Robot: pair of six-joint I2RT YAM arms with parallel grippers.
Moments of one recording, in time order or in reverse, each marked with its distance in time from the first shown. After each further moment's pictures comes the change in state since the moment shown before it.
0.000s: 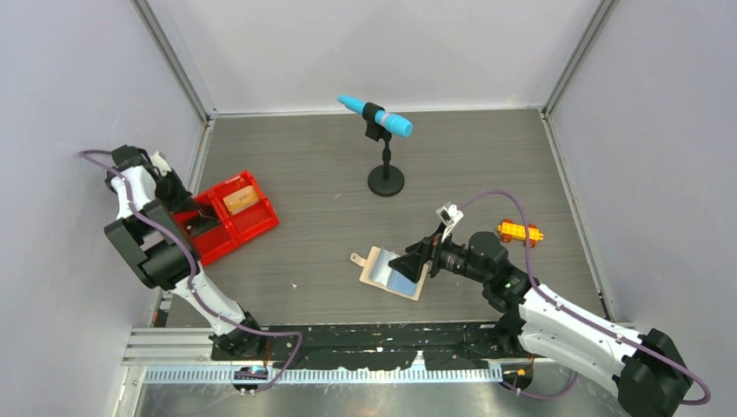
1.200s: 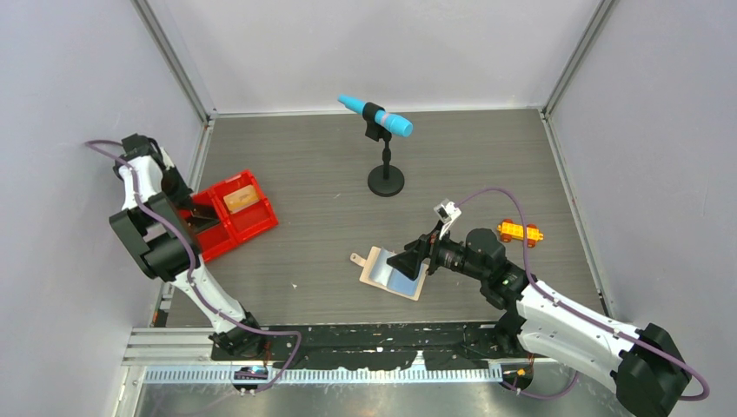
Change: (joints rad) left arm -0.064 0.074 0.095 -0.033 -0.241 0.001; right arm 0.000 0.043 0.027 0.005 0.004 -0.011
